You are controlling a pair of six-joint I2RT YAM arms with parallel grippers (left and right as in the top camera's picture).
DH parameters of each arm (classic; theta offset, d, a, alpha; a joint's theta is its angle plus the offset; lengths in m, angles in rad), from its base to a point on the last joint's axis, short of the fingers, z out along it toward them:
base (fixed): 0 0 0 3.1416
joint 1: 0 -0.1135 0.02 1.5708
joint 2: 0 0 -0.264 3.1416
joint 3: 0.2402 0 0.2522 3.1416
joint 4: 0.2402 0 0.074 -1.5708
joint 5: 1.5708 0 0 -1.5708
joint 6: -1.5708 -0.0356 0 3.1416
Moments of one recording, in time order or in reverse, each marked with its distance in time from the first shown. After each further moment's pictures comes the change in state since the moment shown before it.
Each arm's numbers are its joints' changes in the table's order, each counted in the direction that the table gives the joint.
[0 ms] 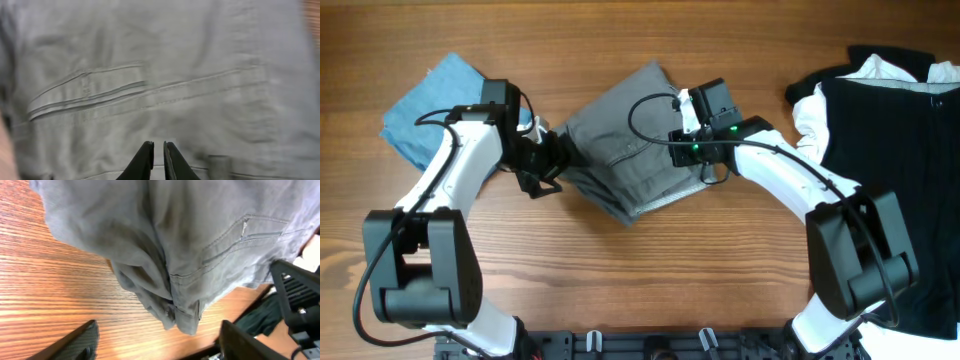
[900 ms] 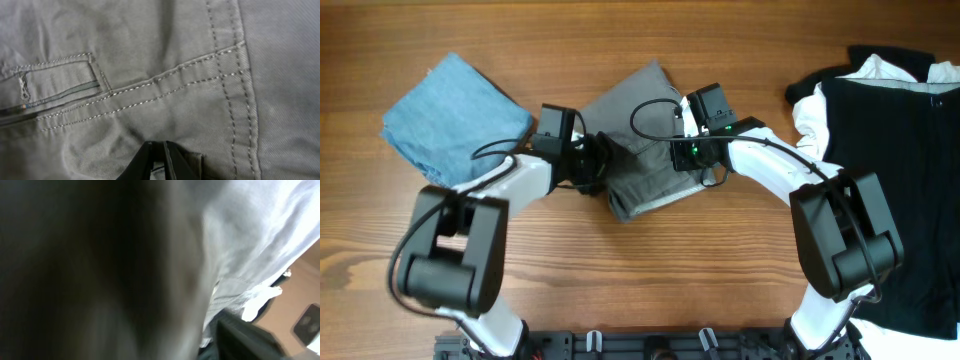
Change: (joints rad) left arm 0.212 0.094 -0.286 -0.832 0.031 0.653; right arm 0.009 0.094 0.000 -0.009 0.005 -0.018
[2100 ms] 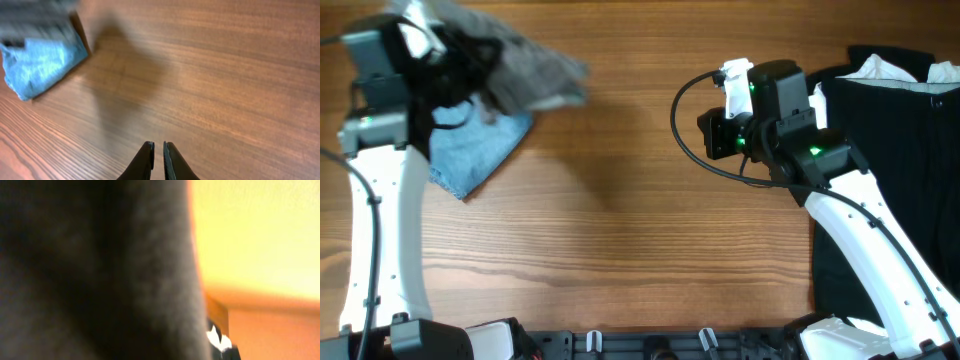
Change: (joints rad) left arm -0.446 -0.377 0.517 0.379 -0.036 -0.461; right arm 0.036 -0.547 0.071 0.265 0.005 0.067
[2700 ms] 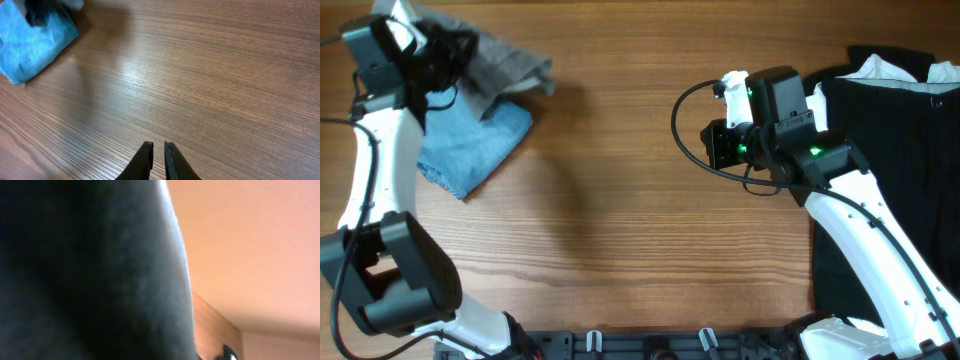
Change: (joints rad) left arm -0.071 0.294 -0.008 -0.326 0.066 -0.005; right arm 0.000 0.000 0.000 0.090 0.000 0.000
